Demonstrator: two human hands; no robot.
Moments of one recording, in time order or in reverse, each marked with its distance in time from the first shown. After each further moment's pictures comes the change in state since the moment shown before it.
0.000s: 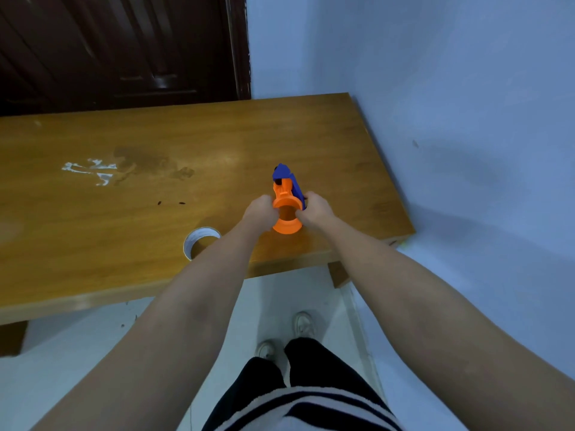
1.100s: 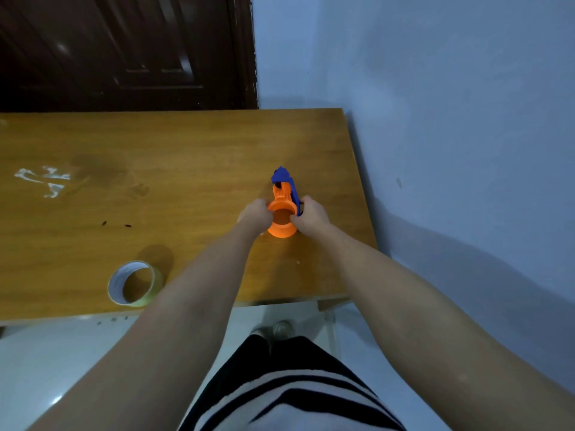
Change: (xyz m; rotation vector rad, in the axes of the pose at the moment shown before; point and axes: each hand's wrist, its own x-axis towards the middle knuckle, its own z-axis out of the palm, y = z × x) left_hand 0.100 0.099 0.036 -0.067 0.016 -0.207; right_hand 0.112 0.061 -0.081 -0.001 -0.090 -0.055
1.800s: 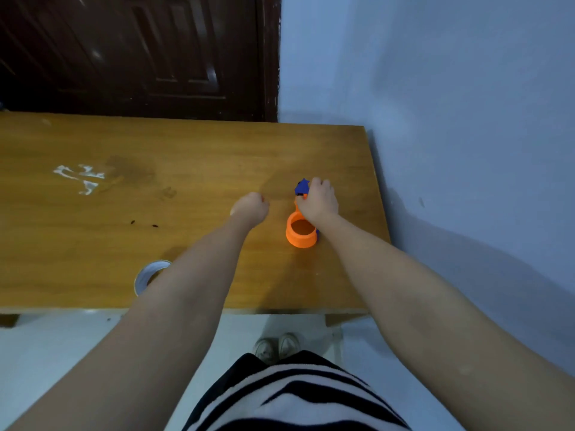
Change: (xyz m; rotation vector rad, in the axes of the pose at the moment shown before) left_hand -0.006 -0.024 -0.063 0.111 0.099 0.021; right_hand 0.006 -0.063 -0.012 -0.208 0.231 -0.110
